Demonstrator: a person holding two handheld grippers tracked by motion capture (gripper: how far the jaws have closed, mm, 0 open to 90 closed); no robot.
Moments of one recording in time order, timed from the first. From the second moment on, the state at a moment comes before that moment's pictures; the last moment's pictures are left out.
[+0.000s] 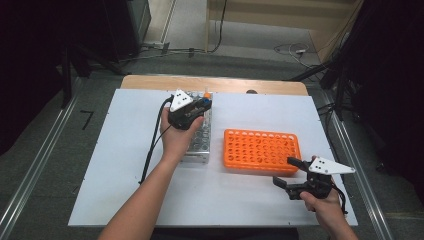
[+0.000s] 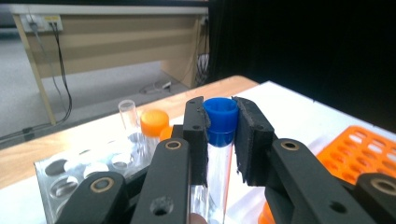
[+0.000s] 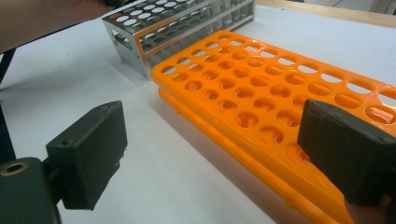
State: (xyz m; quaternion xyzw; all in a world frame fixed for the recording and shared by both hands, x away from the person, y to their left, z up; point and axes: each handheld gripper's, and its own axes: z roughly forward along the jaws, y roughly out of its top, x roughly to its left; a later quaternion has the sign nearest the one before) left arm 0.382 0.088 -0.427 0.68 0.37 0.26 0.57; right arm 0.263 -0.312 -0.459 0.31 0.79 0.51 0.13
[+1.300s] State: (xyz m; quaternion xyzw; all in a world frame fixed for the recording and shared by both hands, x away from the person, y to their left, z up) left arm 0.251 0.155 -0.436 0.69 0.36 0.20 0.59; right arm 0.280 -0.331 -0.465 0.33 0.78 0.51 0.16
